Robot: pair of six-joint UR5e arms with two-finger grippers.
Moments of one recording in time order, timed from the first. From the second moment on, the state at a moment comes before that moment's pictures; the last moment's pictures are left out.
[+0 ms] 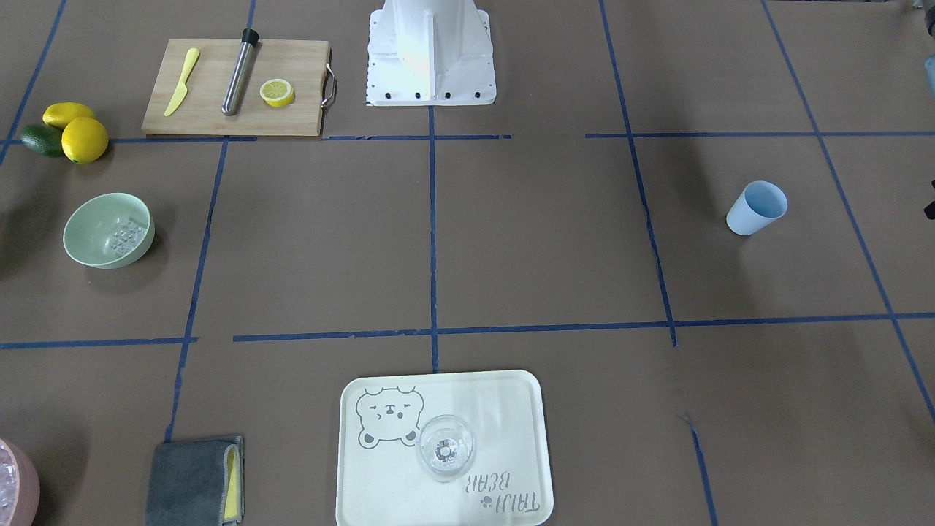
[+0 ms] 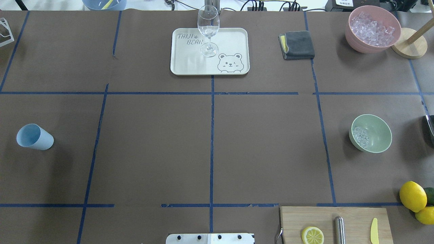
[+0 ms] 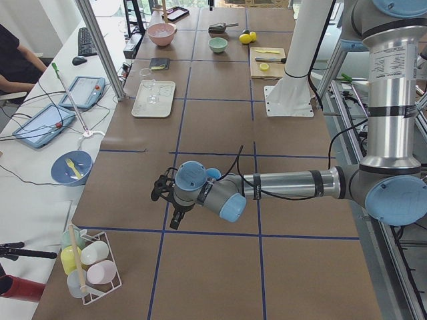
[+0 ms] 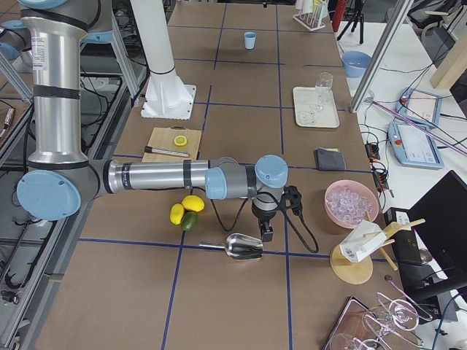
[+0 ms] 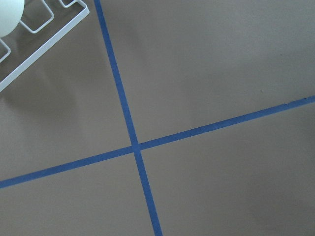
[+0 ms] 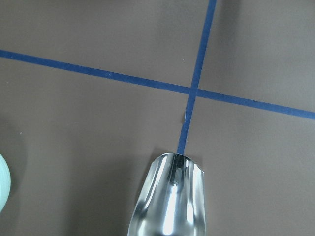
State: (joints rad) left arm -1.48 -1.51 -1.53 -2.06 -2.38 -0.12; right arm 1.50 -1.62 1.66 -1.56 2.33 -0.09
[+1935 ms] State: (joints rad) left arm -1.56 -1.45 -1.75 -1.68 -2.38 0.04; right arm 1.50 -1.59 1.65 -1.56 2.36 -0.08
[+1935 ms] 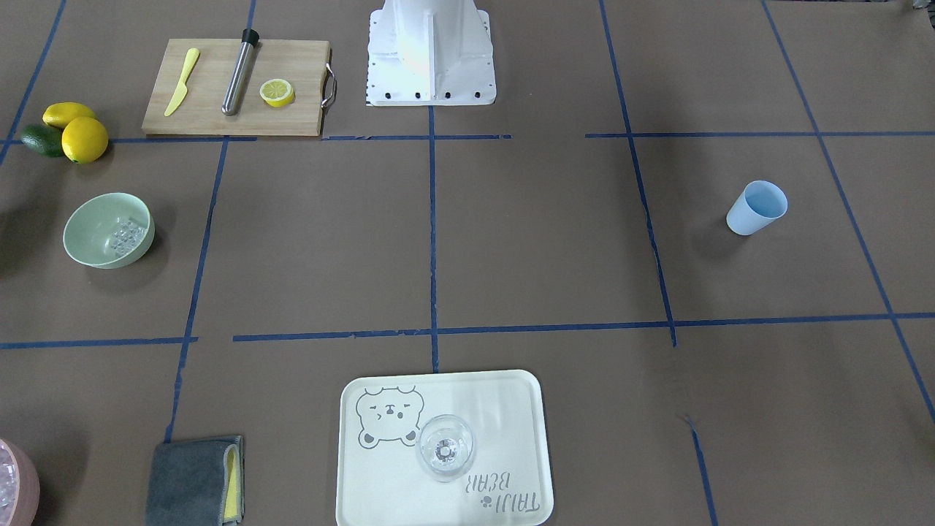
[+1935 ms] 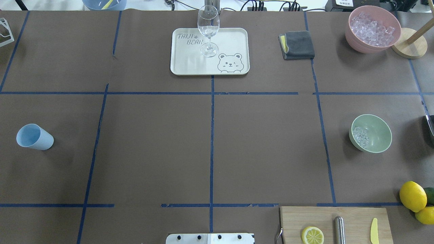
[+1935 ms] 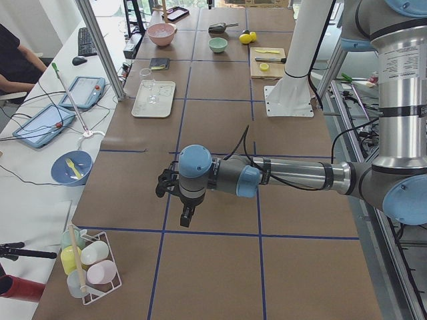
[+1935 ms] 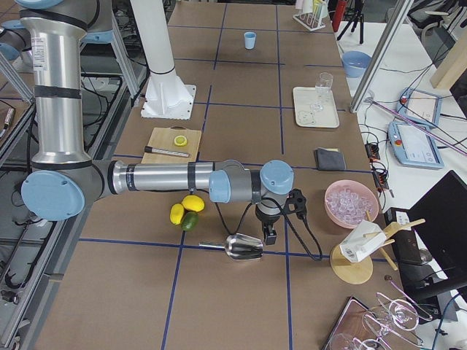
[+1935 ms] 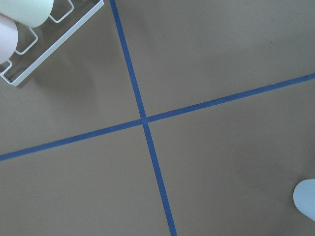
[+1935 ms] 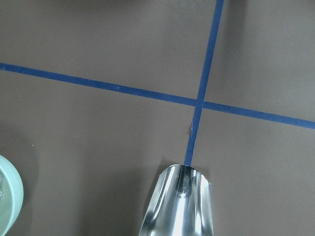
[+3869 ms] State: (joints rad) left arm -1.56 -1.45 -1.79 -1.48 -2.33 0.05; right arm 1.50 -1.59 1.68 -1.57 2.37 -0.08
